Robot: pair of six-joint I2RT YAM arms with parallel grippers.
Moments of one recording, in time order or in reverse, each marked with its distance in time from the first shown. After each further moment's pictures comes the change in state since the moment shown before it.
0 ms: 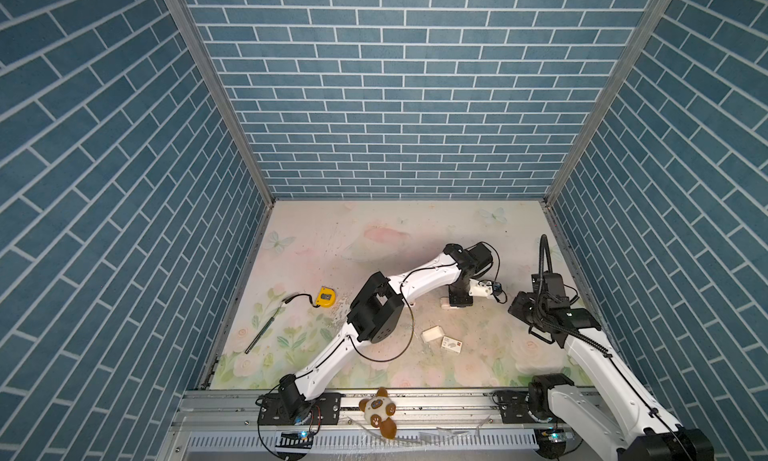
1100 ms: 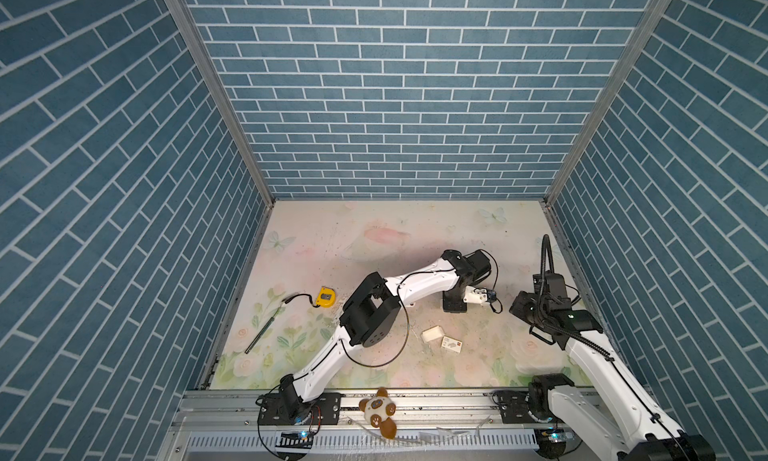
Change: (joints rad) left arm -0.023 -0.121 -0.187 0.043 -0.101 -0.010; right arm -0.001 -0.024 0.000 0.000 0.008 -0.001
